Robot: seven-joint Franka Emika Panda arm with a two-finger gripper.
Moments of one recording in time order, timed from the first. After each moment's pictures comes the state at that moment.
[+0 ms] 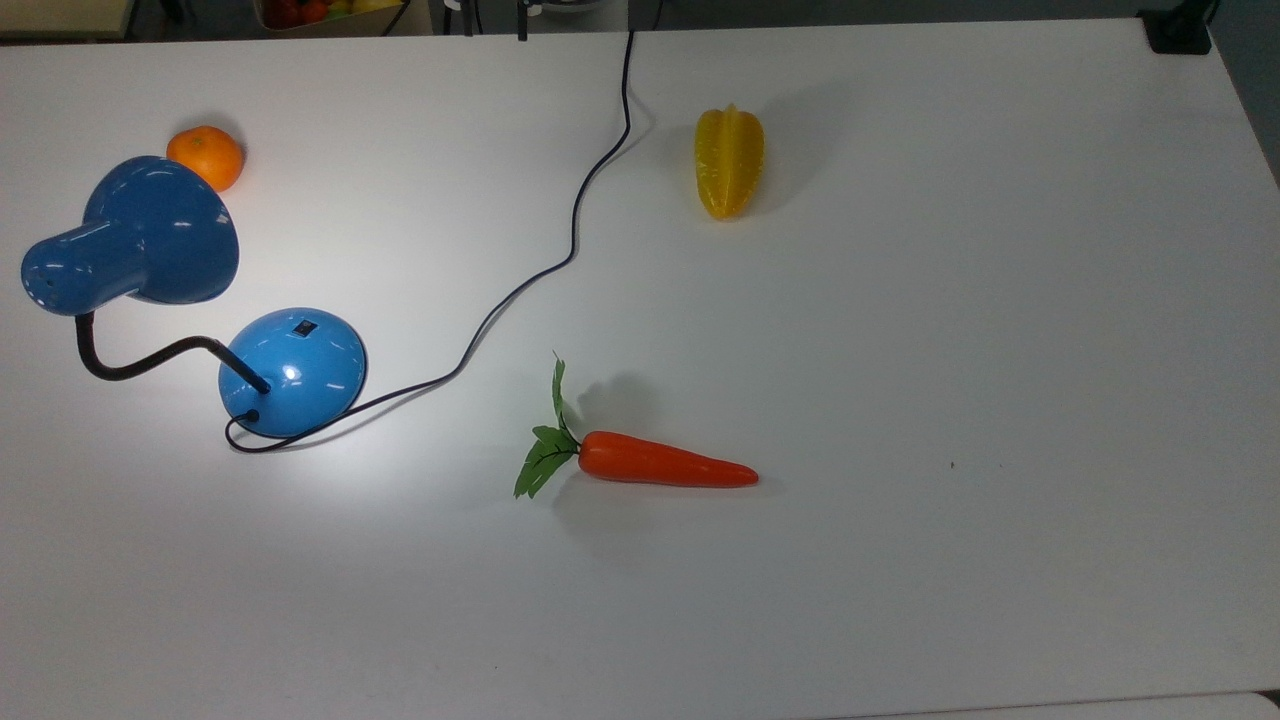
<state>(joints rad) 0.06 -0.05 0.02 -1.71 -0.10 1.66 0.02</state>
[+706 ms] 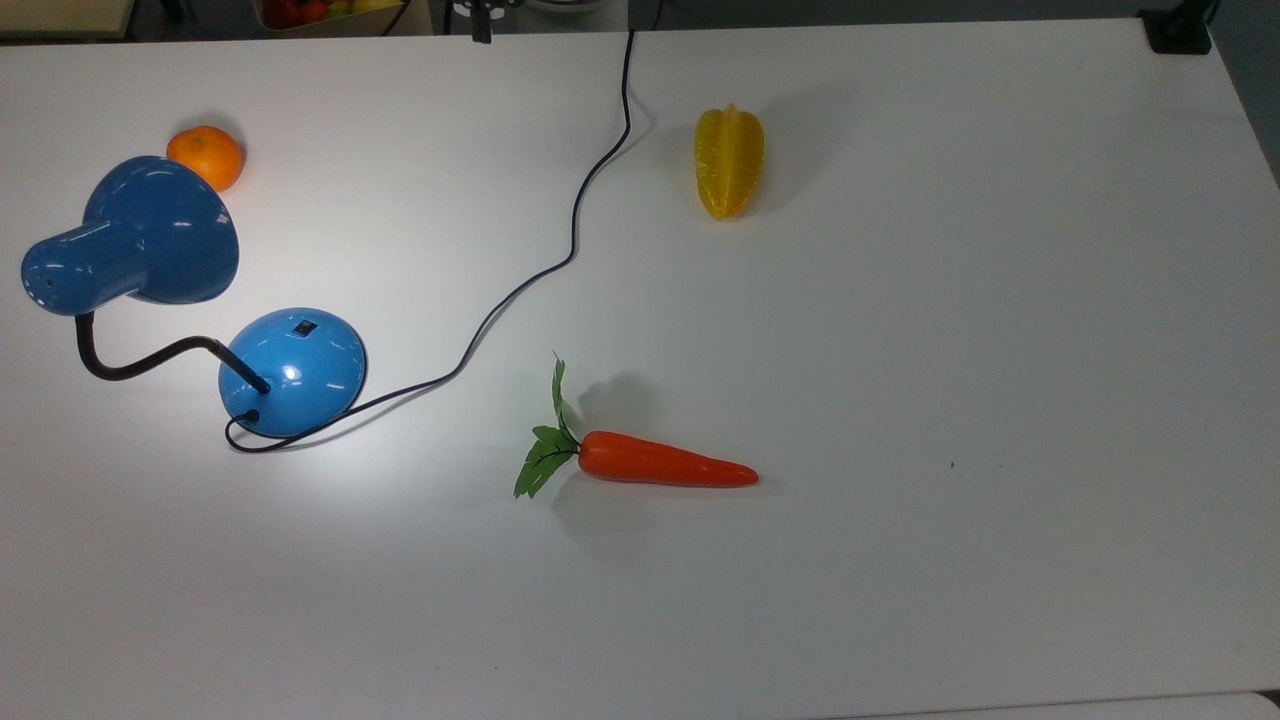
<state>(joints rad) 0.04 -0.05 0.02 -1.72 -0.10 1.66 0.02</state>
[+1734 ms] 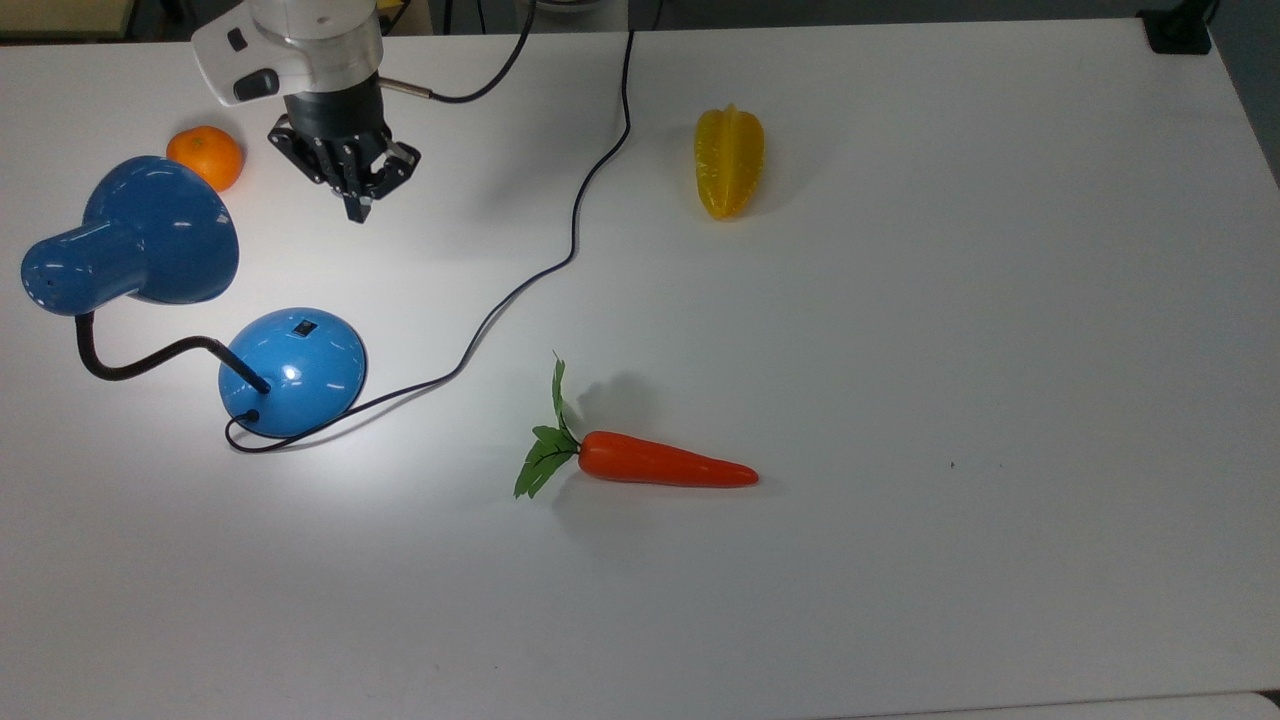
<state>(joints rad) -0.18 0.14 0.01 -1.94 -0.09 2.25 0.07</state>
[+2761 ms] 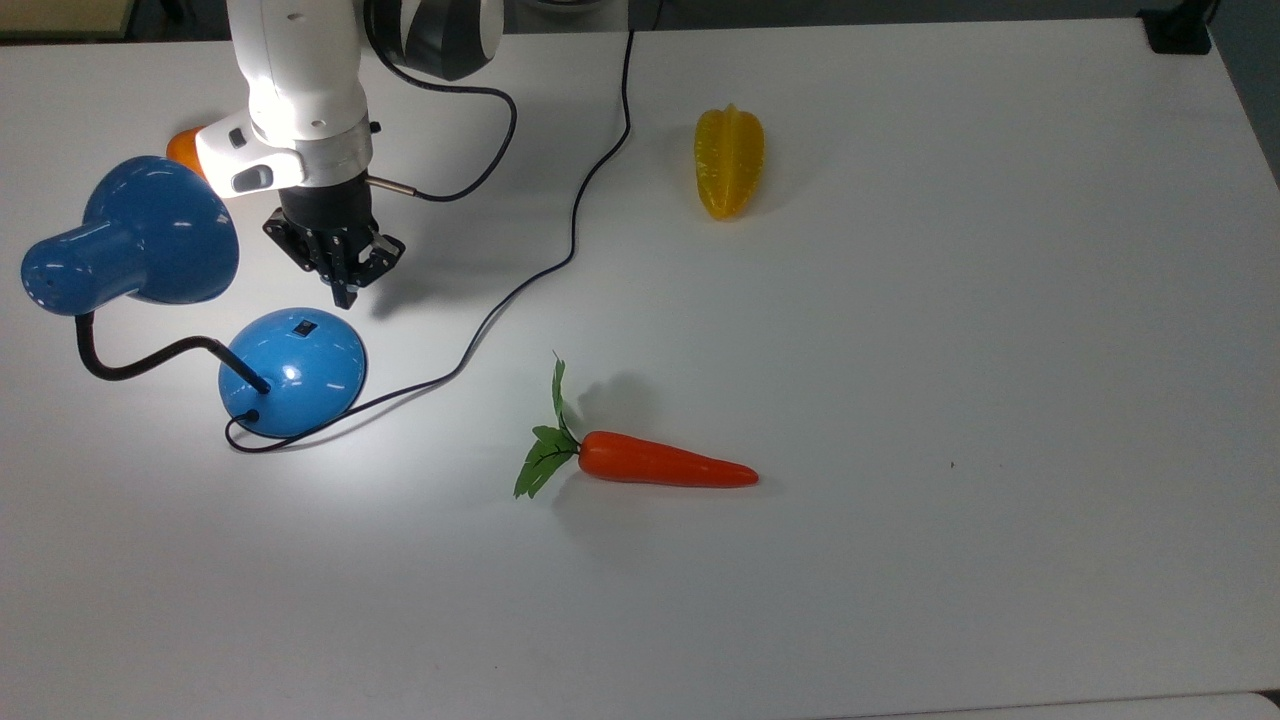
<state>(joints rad) -0.21 0.32 0.01 -1.94 -0.09 2.54 0.08</state>
